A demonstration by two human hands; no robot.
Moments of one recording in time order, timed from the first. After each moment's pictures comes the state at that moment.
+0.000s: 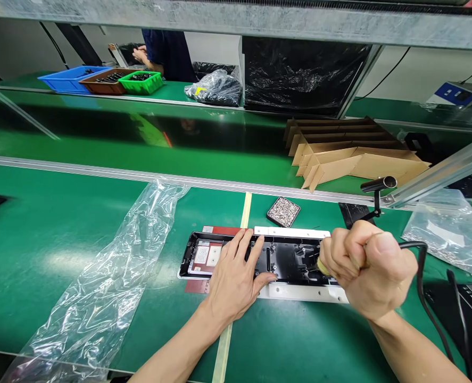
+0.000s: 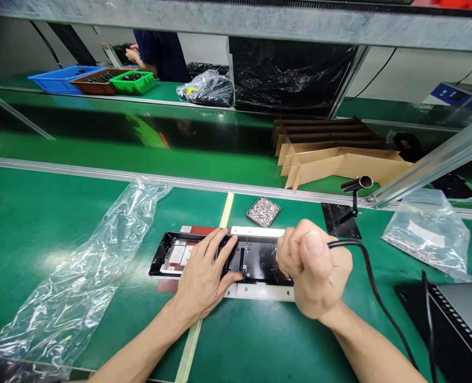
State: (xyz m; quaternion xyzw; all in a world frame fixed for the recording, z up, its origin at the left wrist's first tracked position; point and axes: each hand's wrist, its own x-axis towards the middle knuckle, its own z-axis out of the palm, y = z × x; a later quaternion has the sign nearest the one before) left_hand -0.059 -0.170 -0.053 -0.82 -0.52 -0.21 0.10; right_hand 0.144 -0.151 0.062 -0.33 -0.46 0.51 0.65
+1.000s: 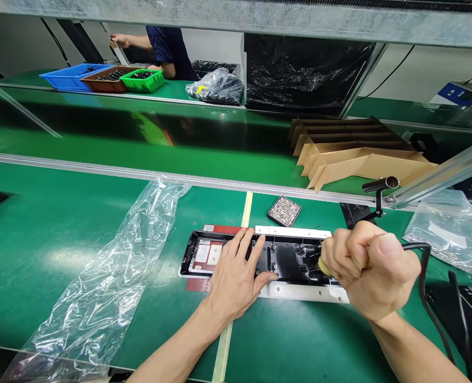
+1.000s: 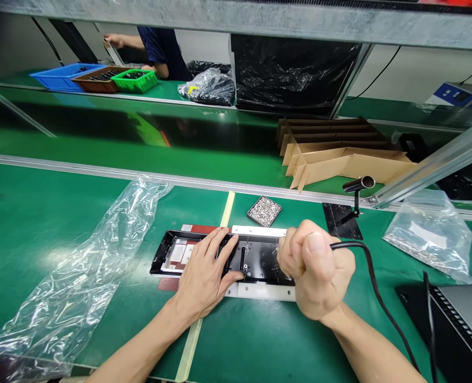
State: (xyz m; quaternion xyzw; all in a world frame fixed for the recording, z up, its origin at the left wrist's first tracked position) left_hand -0.058 -0.170 -0.054 -0.82 -0.51 -0.22 0.09; right_hand 0.146 -0.151 0.062 -0.33 -0.45 0.52 0.65
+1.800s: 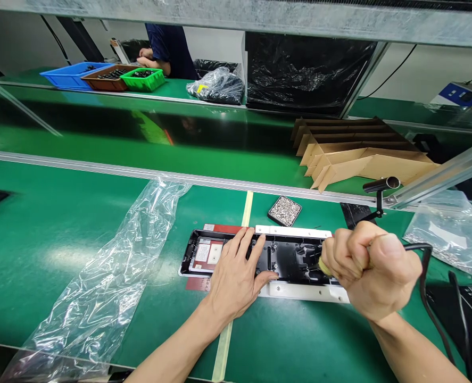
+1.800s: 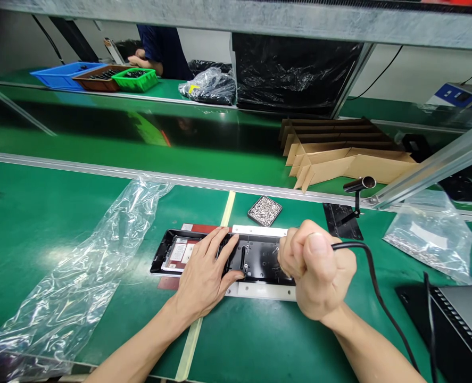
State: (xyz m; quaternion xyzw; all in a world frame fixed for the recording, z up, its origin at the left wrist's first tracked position) left_hand -0.057 -0.170 -0.053 -0.82 -0.52 -0.22 0.08; right_hand 0.146 -0.152 0.063 -0.33 -0.46 0.51 0.65
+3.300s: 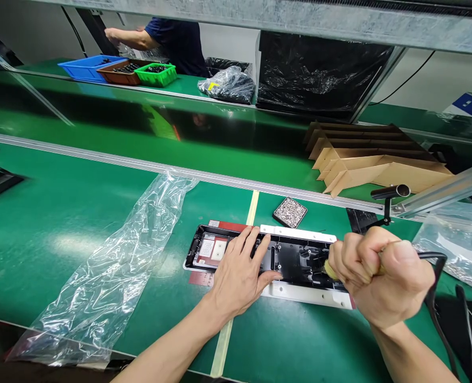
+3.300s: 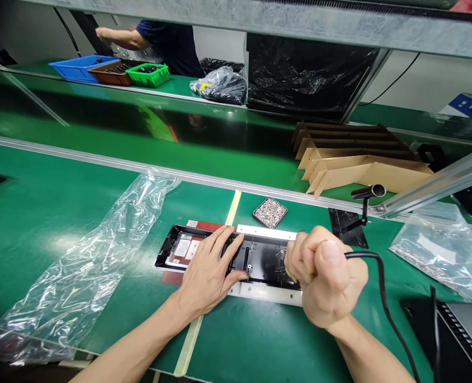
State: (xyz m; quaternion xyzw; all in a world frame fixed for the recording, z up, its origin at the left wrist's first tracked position) left_hand -0.052 -0.169 -0.054 -0.82 -0.52 -0.23 0.07; right_hand 0.150 -0.149 0.062 -0.32 -0.46 0.52 0.64
